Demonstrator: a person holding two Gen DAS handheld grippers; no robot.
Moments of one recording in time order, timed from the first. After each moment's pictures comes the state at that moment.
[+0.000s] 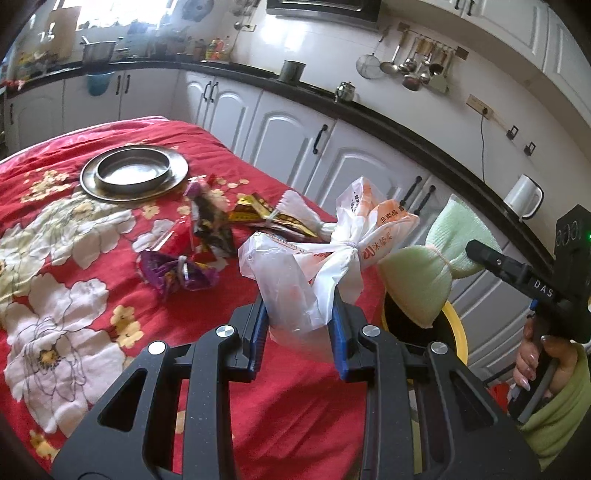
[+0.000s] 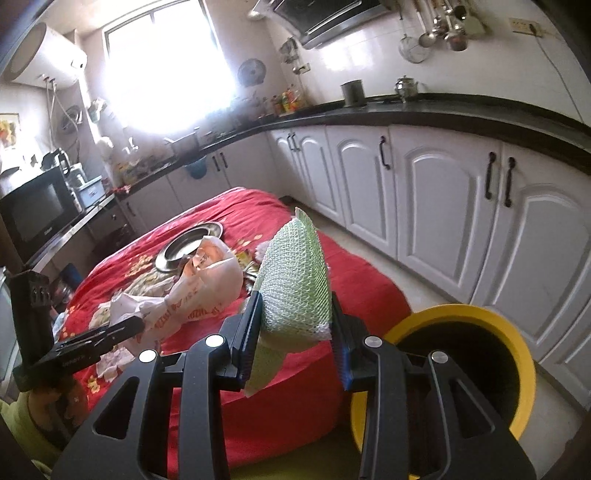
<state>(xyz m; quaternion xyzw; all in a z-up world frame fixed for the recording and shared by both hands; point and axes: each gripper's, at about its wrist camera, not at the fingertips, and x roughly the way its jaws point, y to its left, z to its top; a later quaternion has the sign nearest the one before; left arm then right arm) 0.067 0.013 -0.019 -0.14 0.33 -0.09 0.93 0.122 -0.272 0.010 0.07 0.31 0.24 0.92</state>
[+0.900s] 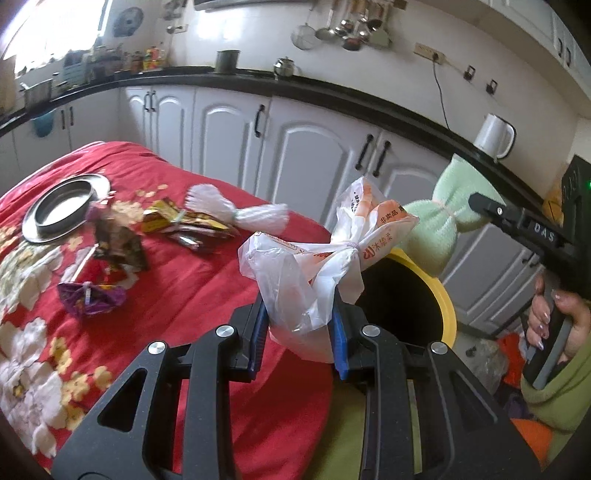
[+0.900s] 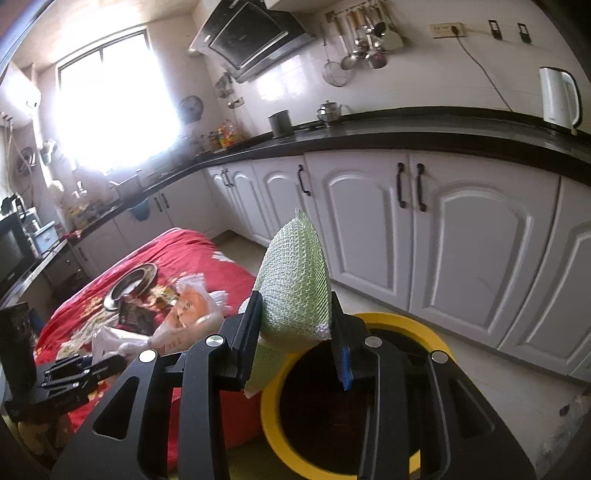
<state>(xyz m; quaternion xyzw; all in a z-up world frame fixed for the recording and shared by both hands) 0.091 -0.084 -0.022 -0.05 0.35 -0.16 0.92 0.110 -0.371 0.008 0.10 0.27 0.11 0.95</state>
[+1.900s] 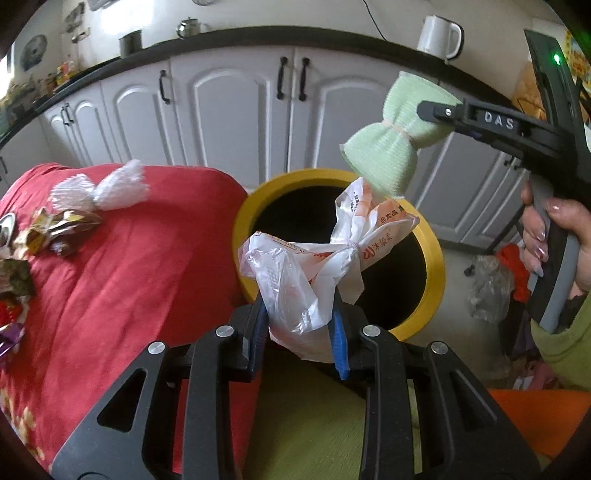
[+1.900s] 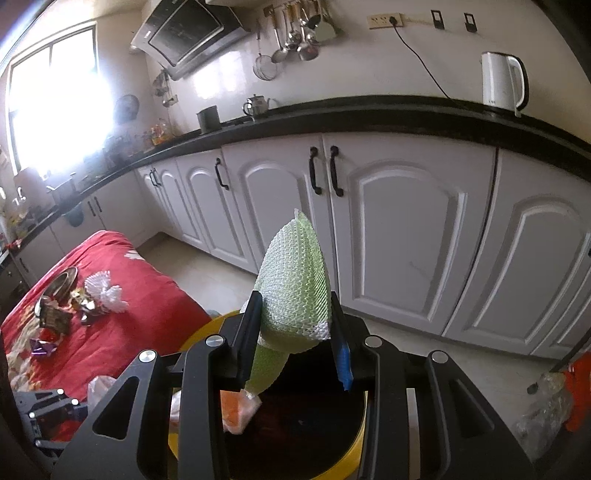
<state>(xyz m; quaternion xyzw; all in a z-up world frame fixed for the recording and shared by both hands) 0.111 -0.207 -0.088 0.08 0.41 -0.25 0.87 0.133 -0.433 -0.048 0.09 0.29 -0.01 0.95</state>
